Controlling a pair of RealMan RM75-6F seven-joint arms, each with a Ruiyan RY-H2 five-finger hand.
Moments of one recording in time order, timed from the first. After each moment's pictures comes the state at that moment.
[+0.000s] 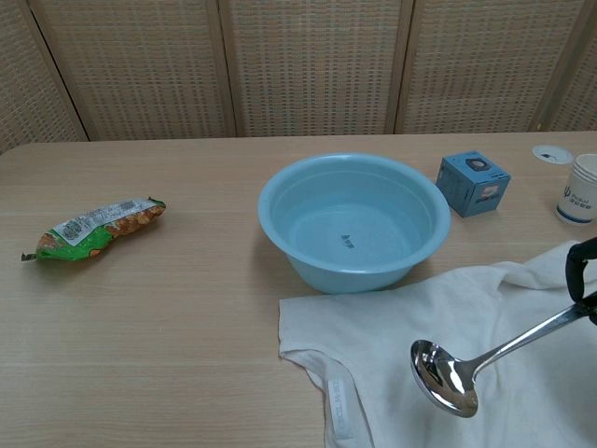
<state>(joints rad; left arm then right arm) -0.01 -0.98 -0.03 -1.82 1.50 1.54 0.02 0.30 -1.42 0.02 -1.80 -1.15 1.30 -0.58</state>
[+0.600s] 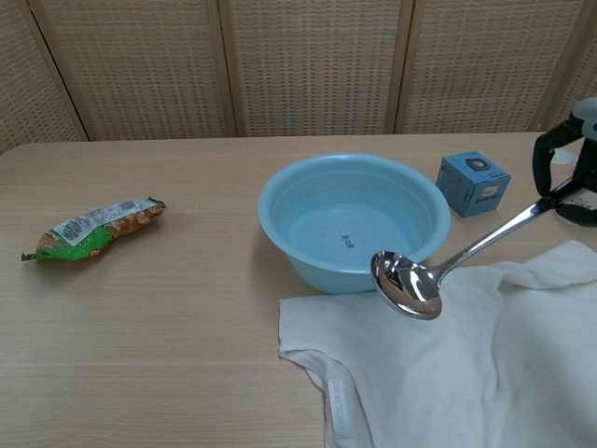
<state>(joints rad) -0.02 -0.98 -0.04 -1.81 1.47 1.52 0.00 0.44 -1.32 0.19 -2.04 -1.04 1.32 -0.86</state>
